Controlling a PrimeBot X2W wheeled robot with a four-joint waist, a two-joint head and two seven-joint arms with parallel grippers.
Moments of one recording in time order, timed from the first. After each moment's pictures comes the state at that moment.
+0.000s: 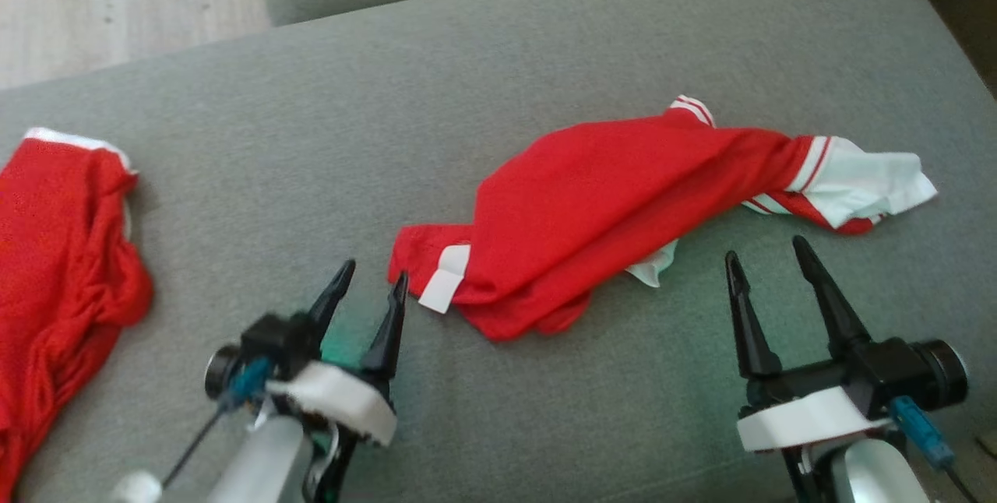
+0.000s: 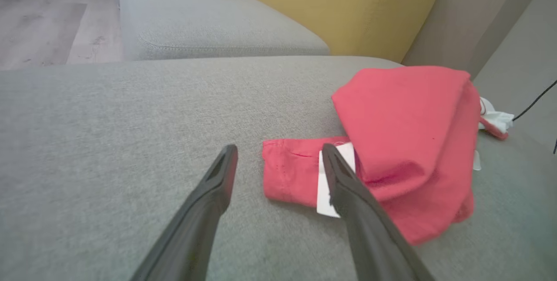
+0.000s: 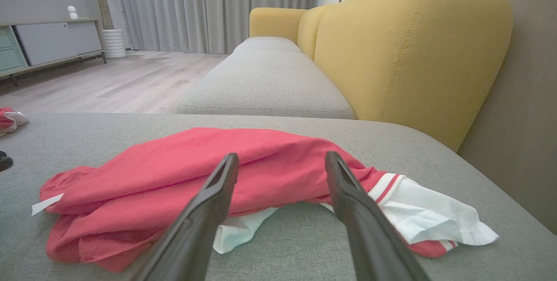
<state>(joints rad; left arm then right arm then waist) -0.25 0.14 -0.42 0.48 -0.38 -0.13 -0.19 0.02 -0.04 0.07 0.10 -0.03 0.12 -0.25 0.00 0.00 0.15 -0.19</state>
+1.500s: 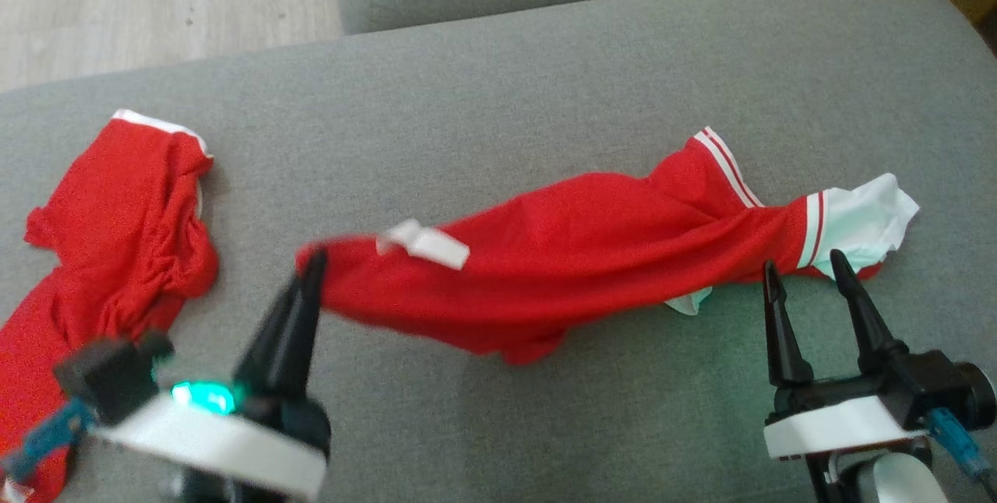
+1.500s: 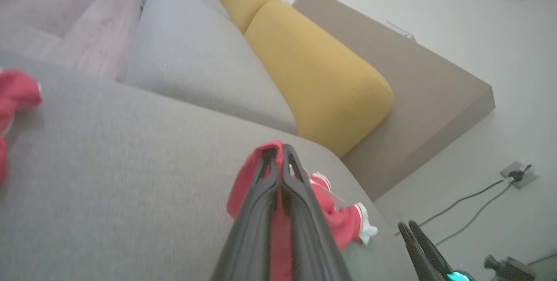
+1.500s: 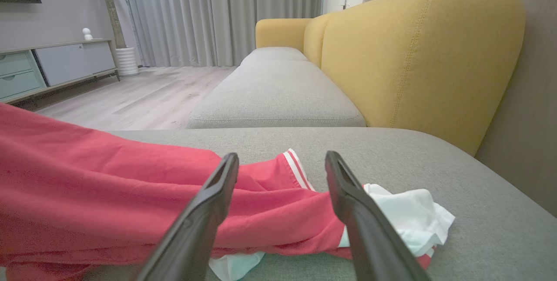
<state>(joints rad) 0.03 0.40 -0.38 -0.44 -0.94 0.11 0.12 0.05 -0.04 0.01 0.10 0.03 0.12 -0.25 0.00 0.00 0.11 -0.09</state>
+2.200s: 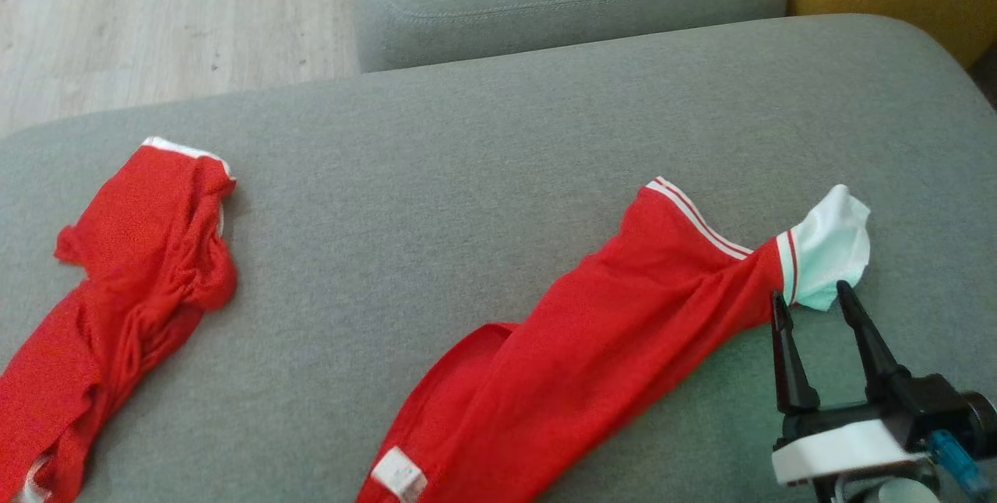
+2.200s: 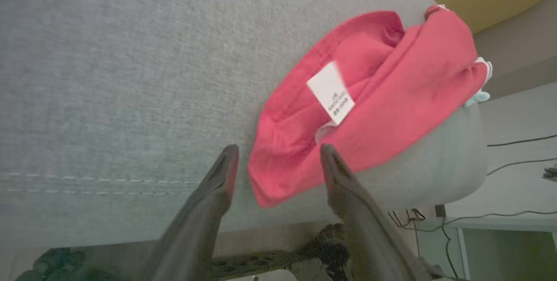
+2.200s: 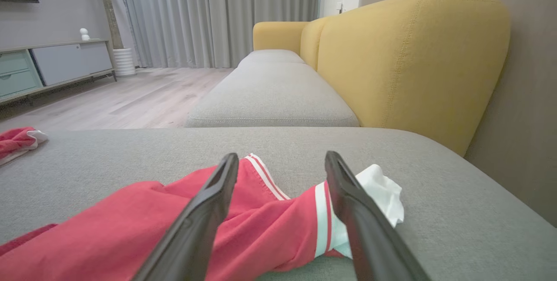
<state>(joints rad) 0.42 0.44 -0.49 -0.13 -1.01 0.05 0.13 0.10 -0.04 -0.01 0.12 0.02 0.12 -0.25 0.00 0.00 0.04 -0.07</state>
